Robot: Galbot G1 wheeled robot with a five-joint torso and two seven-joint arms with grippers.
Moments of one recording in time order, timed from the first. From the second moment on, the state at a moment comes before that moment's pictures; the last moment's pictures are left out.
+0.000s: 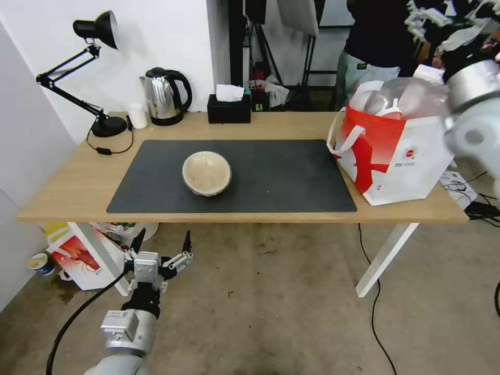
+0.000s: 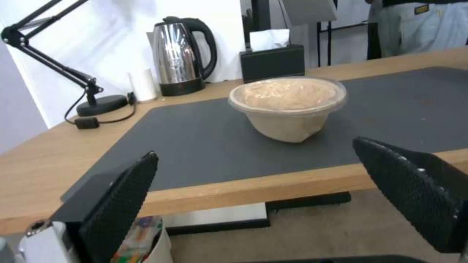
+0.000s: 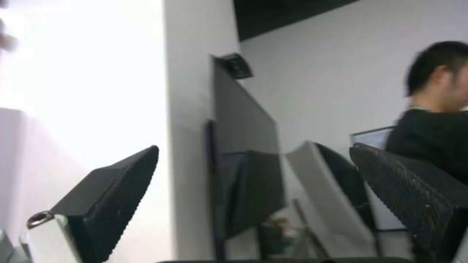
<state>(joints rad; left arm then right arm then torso) 1.80 -1.50 -0.55 -2.30 0.00 0.00 0.00 -0.42 0.57 0.13 1.88 1.16 0.19 0.23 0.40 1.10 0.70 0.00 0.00</state>
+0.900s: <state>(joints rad) 1.80 -1.50 -0.55 -2.30 0.00 0.00 0.00 -1.40 1.00 0.25 2.35 0.35 0.46 0.24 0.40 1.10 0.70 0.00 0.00</state>
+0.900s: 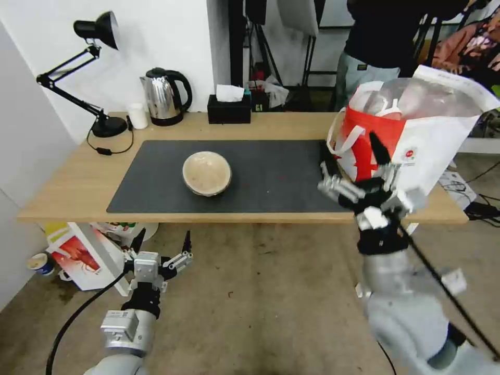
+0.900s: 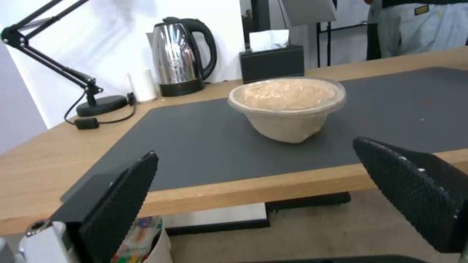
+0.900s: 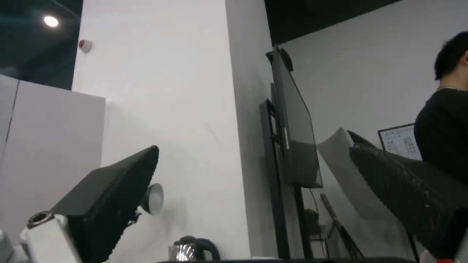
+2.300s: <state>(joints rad) 1.80 -1.50 -0.55 -2.30 0.00 0.00 0.00 -1.71 0.91 0.15 2.24 0.11 0.39 0.56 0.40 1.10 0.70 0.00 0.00</state>
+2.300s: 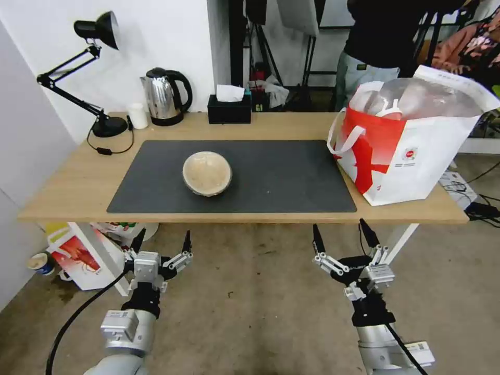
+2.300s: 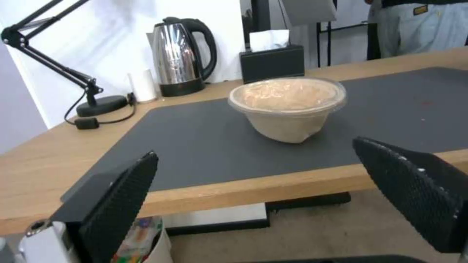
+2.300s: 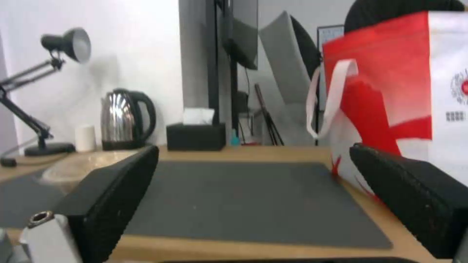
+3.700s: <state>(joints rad) 1.80 -1.50 -0.55 -2.30 0.00 0.00 0.00 -1.66 0.94 0.13 2.15 0.10 0.39 0.59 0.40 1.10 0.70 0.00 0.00</state>
